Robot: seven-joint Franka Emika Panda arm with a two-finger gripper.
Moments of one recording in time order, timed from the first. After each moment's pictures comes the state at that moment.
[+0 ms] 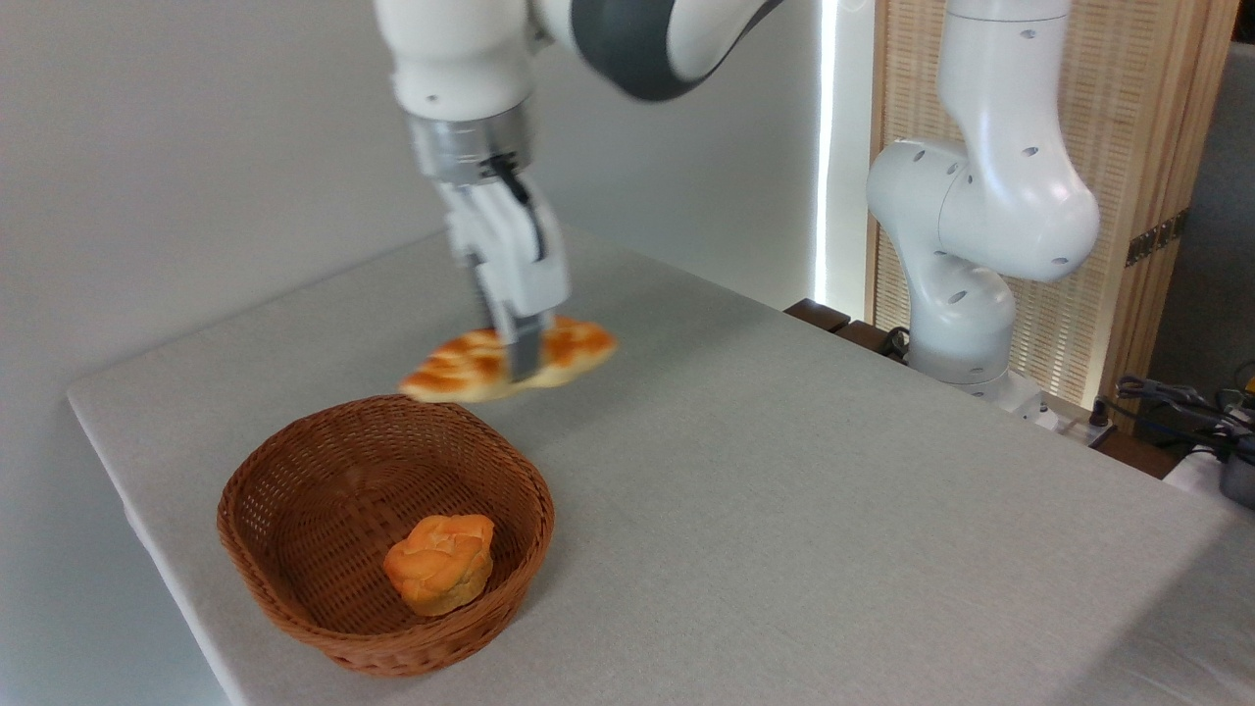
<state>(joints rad) -0.09 -0.04 0.03 -1.82 -0.30 1.74 0.97</state>
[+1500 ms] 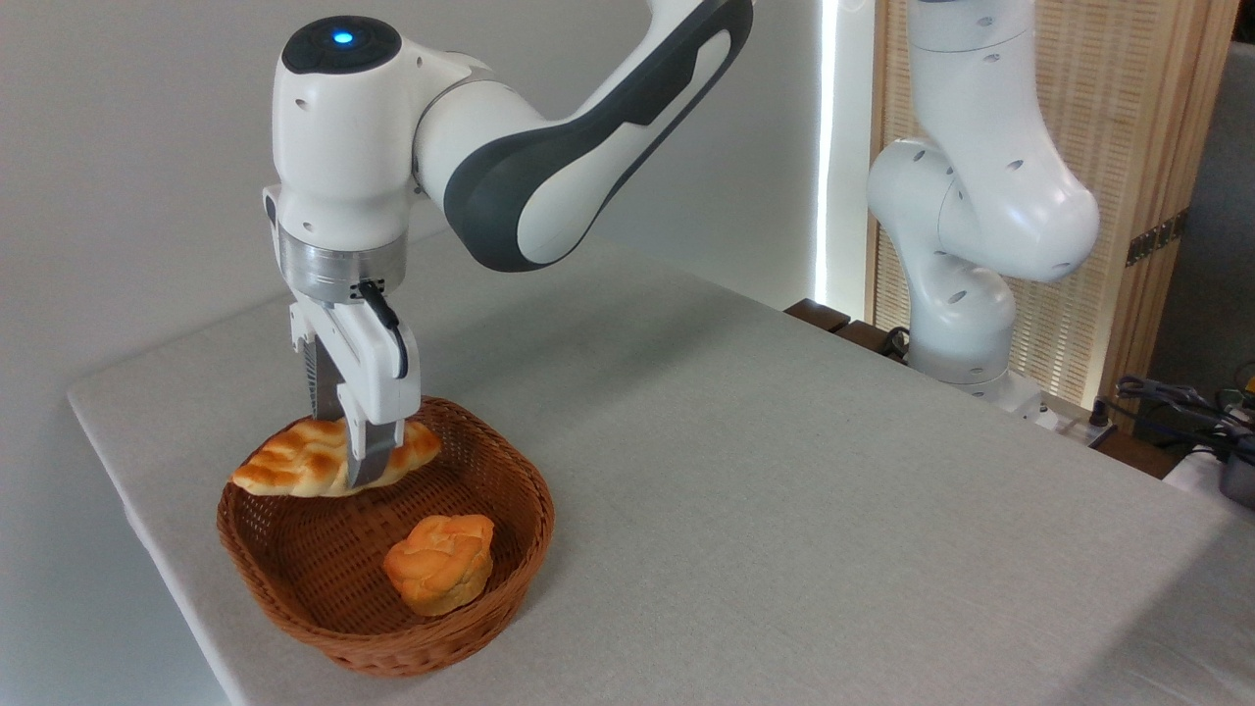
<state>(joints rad) -0.09 0.18 -0.10 -1.79 -0.32 2.18 0.83</state>
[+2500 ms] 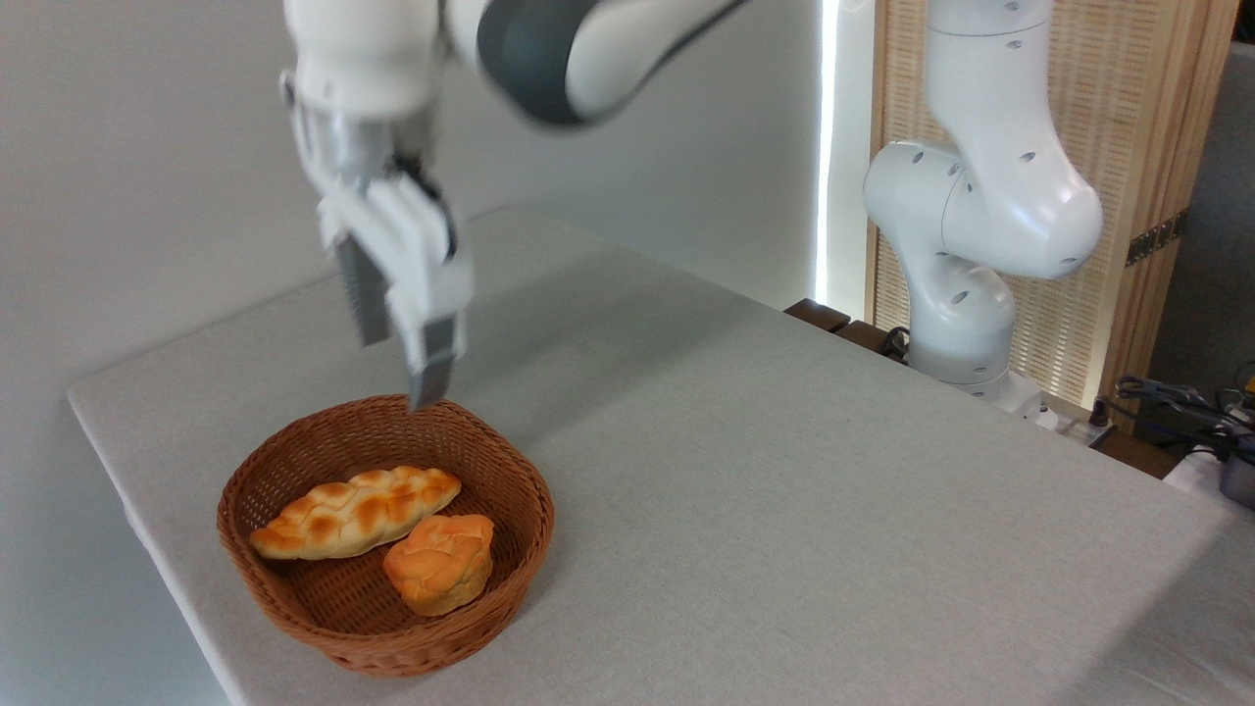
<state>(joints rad) 0.00 0.04 -0.09 -1.66 -0.25 1.79 0.81</state>
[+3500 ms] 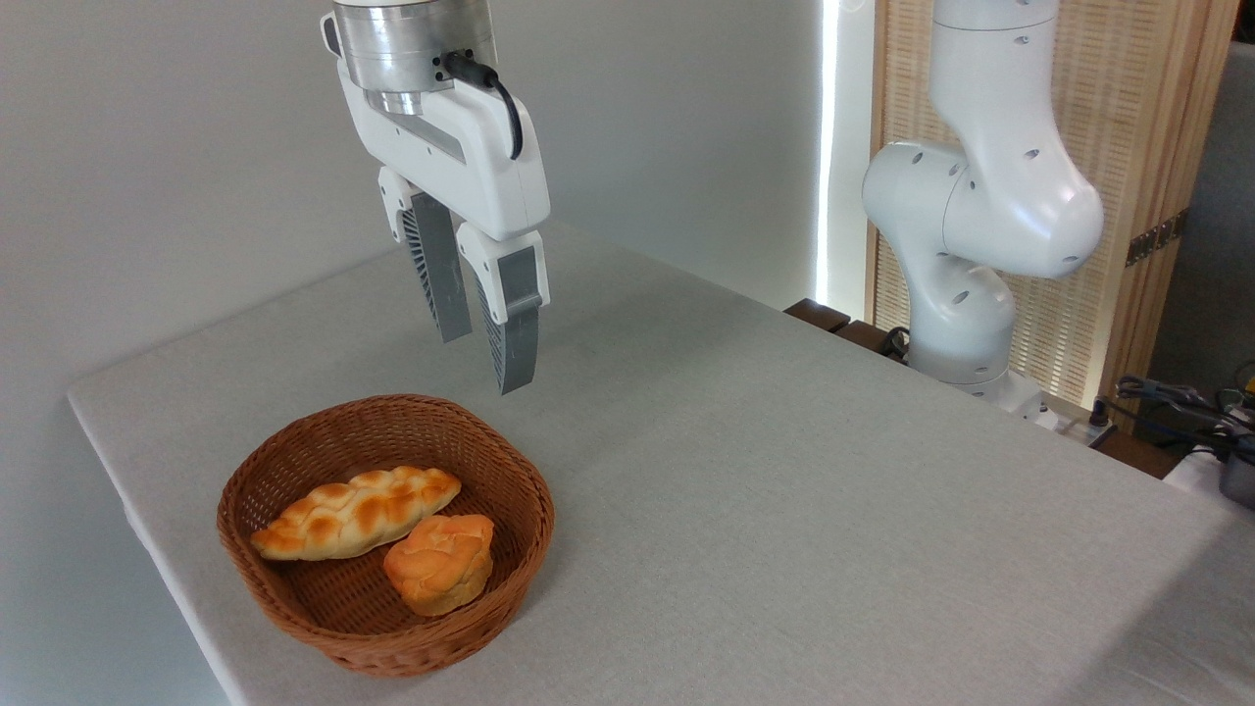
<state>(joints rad) 0.01 0.02 -0.05 -1.58 -0.05 1.63 0.81</state>
